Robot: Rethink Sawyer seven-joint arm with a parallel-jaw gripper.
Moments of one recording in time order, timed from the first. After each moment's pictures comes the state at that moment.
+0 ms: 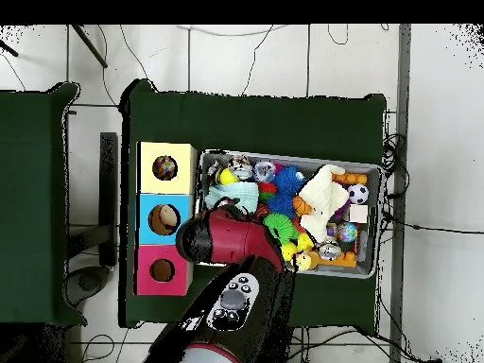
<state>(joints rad) 0.17 -0.43 -0.43 1.64 0.07 0.24 2.37</state>
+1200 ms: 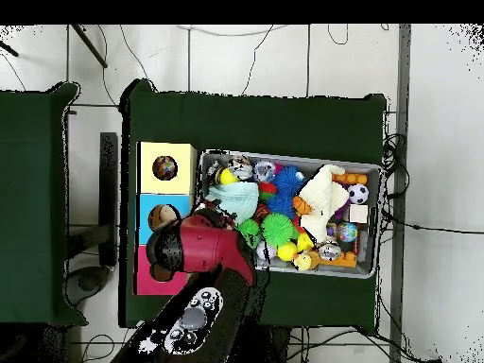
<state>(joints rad) 0.29 -0.45 -0.47 1.66 0.13 0.24 2.37</state>
